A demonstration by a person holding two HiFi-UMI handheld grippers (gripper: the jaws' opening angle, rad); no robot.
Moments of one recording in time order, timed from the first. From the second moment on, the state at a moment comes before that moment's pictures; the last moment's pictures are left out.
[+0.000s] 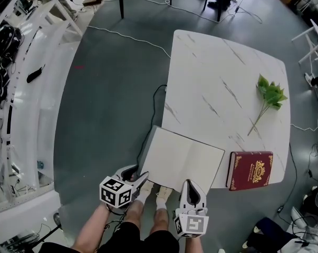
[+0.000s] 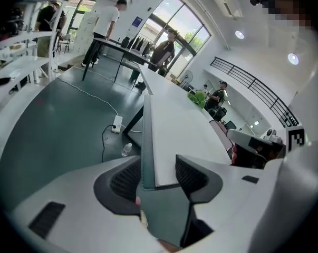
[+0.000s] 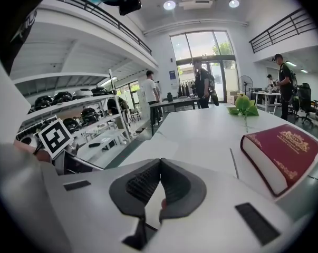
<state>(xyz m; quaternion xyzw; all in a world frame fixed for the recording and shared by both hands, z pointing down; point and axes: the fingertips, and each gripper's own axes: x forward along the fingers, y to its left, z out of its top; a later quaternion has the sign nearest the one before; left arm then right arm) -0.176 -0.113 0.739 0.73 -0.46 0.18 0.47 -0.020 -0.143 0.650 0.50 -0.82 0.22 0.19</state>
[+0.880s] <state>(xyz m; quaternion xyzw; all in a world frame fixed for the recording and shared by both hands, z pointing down) -0.179 -0.113 0.679 0.75 -0.51 0.20 0.38 0.002 -0.120 0.605 0.52 -0.81 0.20 0.17</state>
